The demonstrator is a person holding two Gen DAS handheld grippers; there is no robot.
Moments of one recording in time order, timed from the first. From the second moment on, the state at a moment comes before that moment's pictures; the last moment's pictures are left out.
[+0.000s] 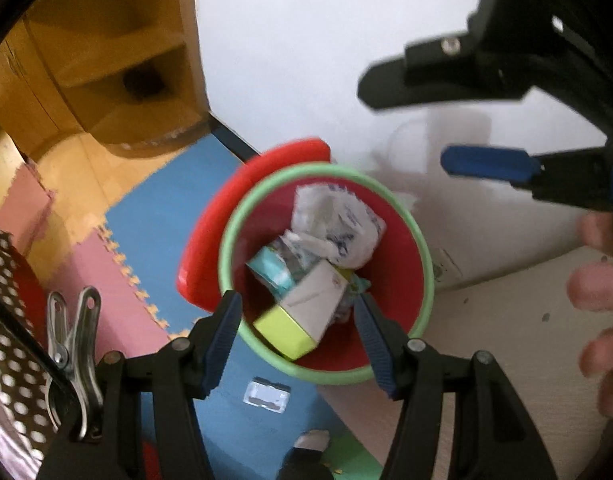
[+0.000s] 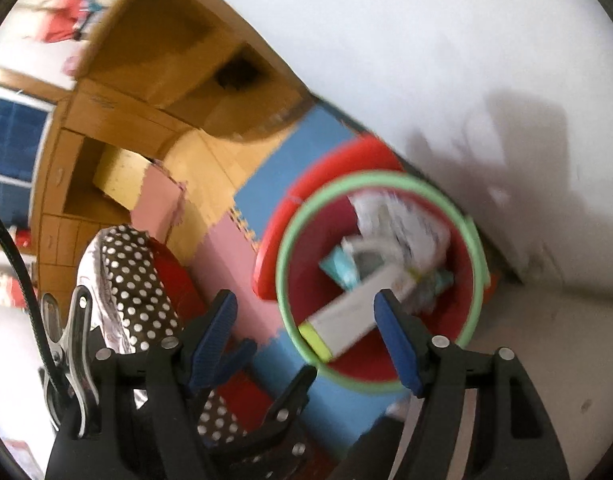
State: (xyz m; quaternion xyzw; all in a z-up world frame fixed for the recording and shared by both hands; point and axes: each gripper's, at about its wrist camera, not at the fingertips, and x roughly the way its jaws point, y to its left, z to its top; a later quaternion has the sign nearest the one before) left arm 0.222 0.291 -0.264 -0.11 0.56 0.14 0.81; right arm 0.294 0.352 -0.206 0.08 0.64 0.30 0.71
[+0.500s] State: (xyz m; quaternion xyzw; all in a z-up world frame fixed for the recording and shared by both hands) left arm 0.226 0.237 -0.108 -0.02 0.51 0.12 0.85; right arm 0.265 0.300 -0.055 0.24 0.48 0.31 0.78
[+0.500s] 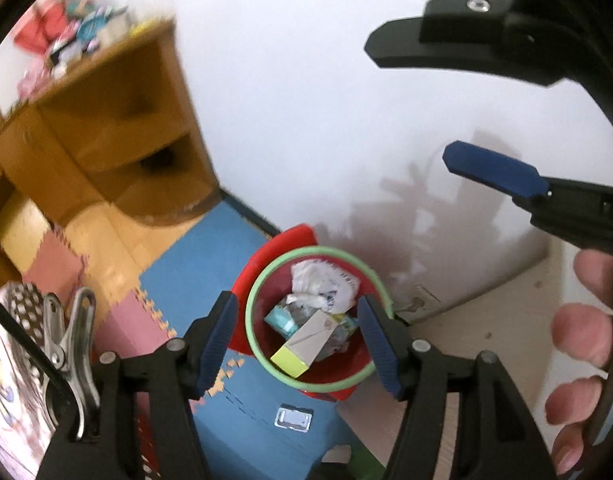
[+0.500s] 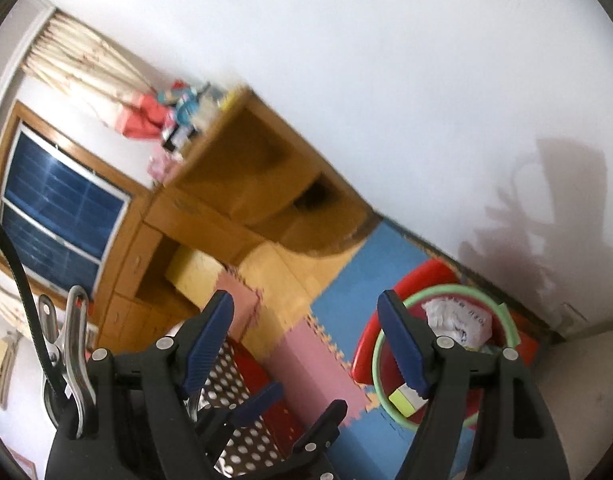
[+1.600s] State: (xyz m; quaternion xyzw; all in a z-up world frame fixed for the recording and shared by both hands) left arm 0.190 -0.106 -0.033 0.09 0.47 -0.05 0.88; right arm 0.145 -0.036 0.094 0.25 0.41 0.12 0.87
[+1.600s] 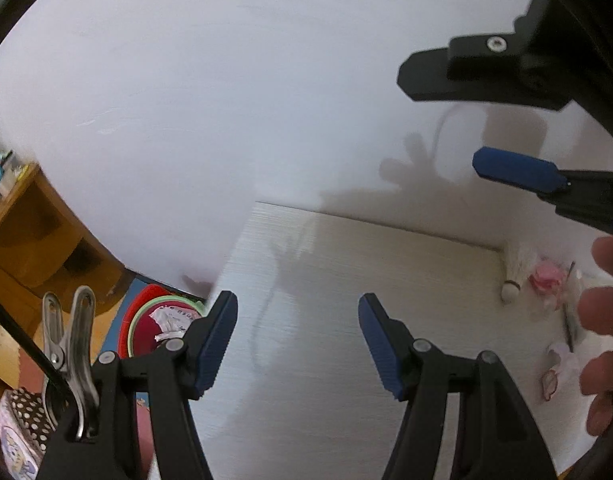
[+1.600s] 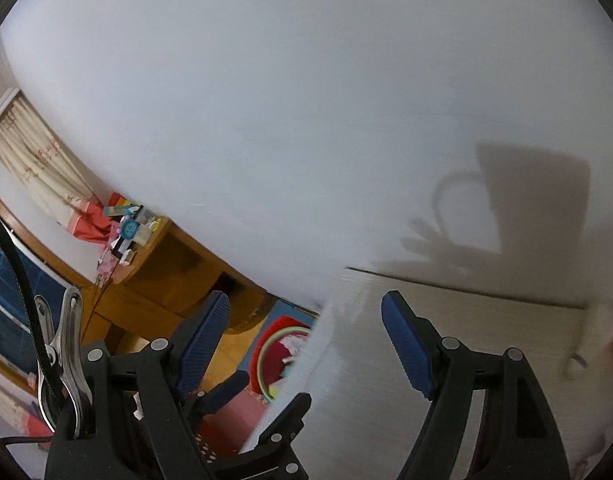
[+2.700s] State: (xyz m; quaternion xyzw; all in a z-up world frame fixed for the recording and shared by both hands) left arm 0.208 -0.344 -0.146 0.20 0.47 -0.22 0.83; right arm 0.073 -0.276 -0.055 0.19 0.49 -0.13 0.84
